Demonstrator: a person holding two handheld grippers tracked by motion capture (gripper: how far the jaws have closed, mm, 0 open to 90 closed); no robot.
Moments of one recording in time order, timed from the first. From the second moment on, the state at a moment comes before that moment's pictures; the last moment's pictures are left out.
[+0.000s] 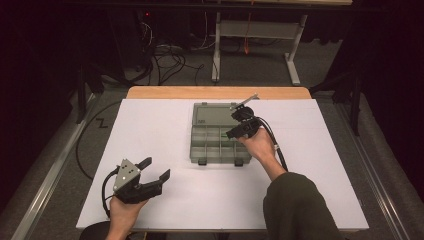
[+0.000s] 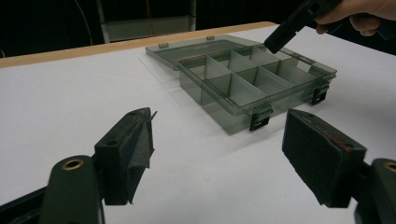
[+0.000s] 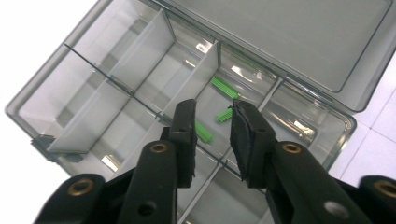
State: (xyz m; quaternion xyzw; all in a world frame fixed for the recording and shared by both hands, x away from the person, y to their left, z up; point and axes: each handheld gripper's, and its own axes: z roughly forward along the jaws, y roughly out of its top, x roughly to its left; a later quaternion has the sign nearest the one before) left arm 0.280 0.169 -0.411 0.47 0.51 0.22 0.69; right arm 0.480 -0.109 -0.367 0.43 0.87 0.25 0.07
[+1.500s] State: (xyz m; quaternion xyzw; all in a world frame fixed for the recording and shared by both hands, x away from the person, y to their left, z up) left arm 0.279 0.169 -0.410 0.47 0.51 0.22 0.69; right arm 0.447 -0.177 -0.356 0.46 0.83 0.31 0.09
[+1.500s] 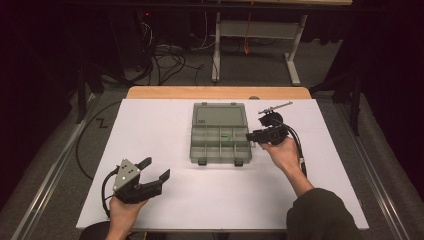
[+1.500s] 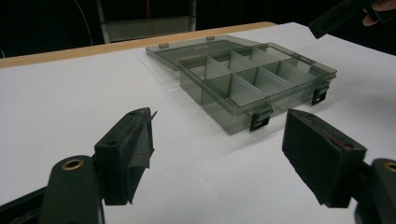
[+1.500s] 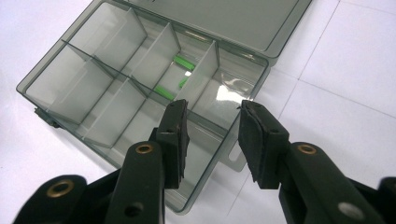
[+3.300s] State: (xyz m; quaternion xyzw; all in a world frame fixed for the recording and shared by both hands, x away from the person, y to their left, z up) left arm 0.279 0.169 -0.410 0.47 0.51 0.22 0.69; right arm 0.460 -0.180 -0.385 0.51 0.81 0.27 0.07
